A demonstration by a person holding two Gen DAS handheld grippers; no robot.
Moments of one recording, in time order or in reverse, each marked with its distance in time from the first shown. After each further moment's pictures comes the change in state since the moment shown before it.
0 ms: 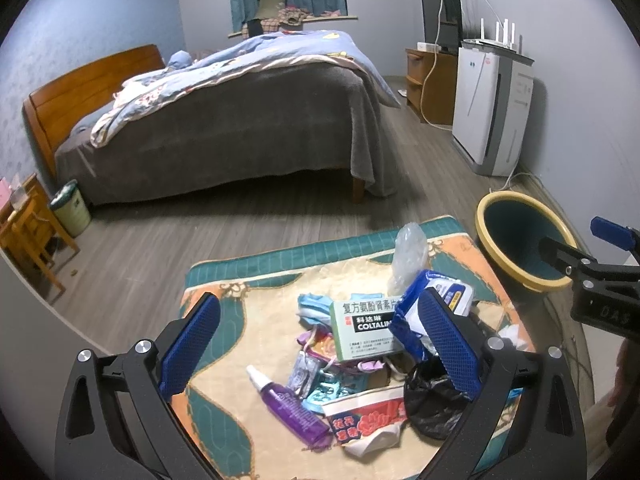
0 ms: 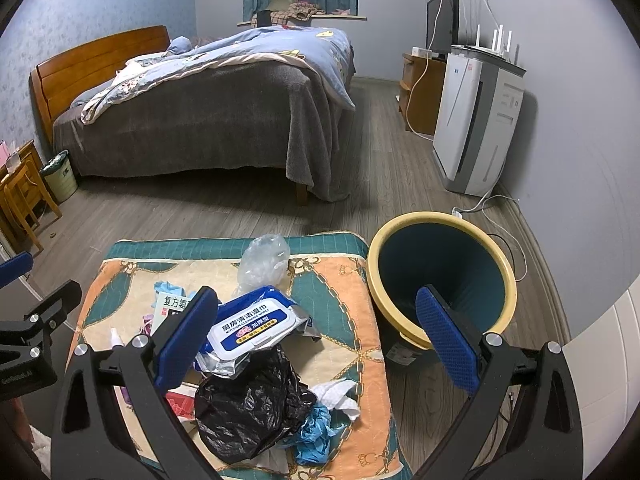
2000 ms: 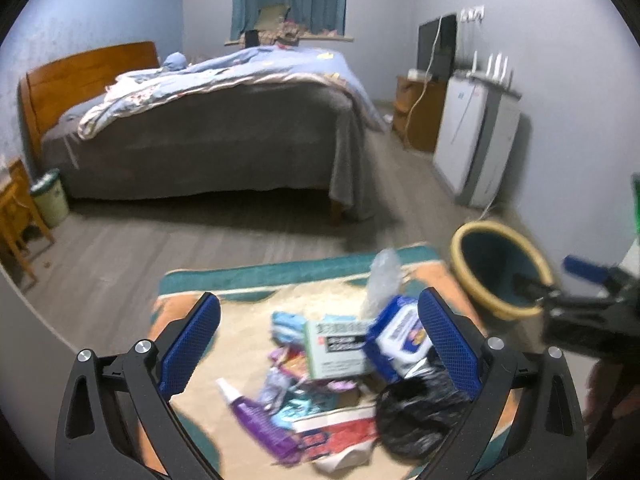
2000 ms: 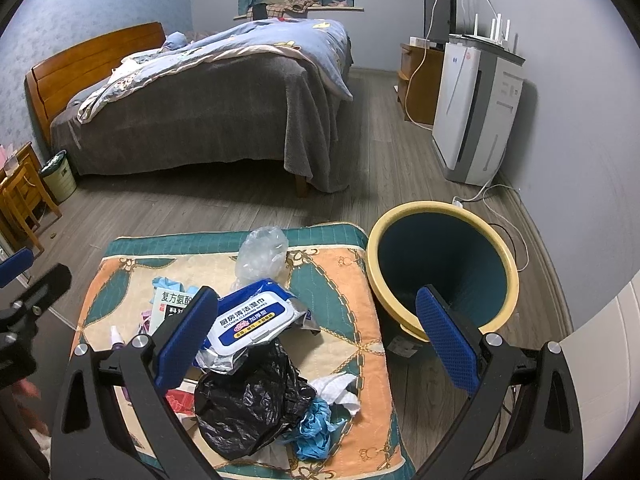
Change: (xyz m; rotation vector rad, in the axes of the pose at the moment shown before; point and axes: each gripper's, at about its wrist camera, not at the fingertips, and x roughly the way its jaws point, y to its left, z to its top) left arm -0.003 0.007 0.005 -0.089 -0.072 -0.121; right arm 0.006 -0.003 -0.004 0.022 0.033 0.005
